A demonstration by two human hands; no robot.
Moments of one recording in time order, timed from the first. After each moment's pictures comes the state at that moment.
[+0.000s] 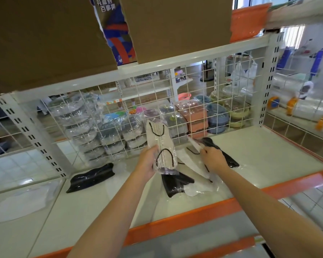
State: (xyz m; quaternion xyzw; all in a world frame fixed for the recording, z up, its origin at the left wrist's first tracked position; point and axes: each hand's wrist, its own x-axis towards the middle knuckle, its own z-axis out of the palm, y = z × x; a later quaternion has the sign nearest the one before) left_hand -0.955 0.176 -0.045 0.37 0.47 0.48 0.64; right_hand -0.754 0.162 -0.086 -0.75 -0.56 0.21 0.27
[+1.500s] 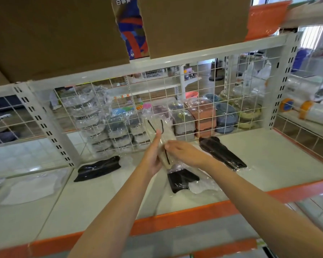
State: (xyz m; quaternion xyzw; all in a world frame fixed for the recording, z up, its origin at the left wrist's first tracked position) left_hand -0.966 0.168 -0.039 0.37 0.40 0.45 0.71; right_hand -0.837 0.135 -0.017 -0.50 -0.76 0.32 0.26
